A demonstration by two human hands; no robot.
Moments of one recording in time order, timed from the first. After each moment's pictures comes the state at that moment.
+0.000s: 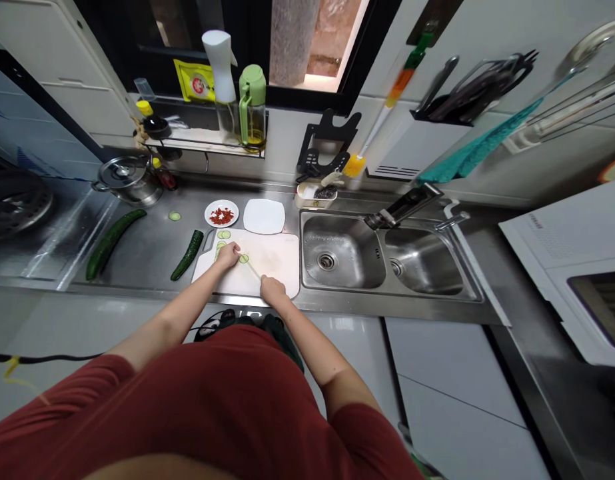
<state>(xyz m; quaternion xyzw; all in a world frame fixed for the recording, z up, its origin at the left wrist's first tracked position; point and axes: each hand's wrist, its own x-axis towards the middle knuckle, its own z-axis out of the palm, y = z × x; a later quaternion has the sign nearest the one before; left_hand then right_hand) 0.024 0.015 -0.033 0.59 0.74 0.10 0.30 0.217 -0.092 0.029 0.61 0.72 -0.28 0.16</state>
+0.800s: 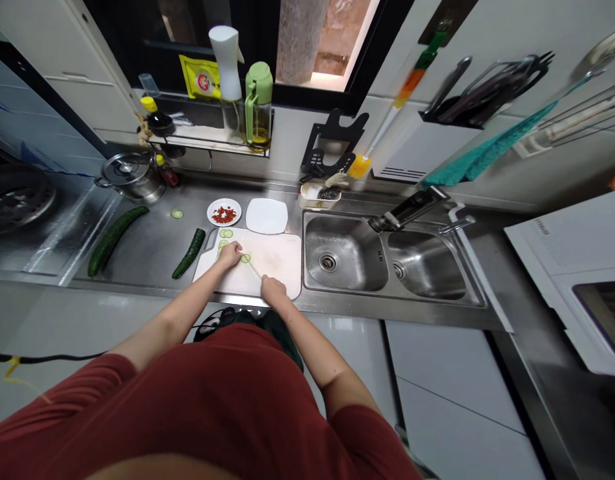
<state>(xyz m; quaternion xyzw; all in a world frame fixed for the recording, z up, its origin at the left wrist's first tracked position) 0.022 0.017 -0.040 0.59 0.74 0.12 0.31 0.214 -0.090 0.021 0.61 0.73 -0.27 0.16</state>
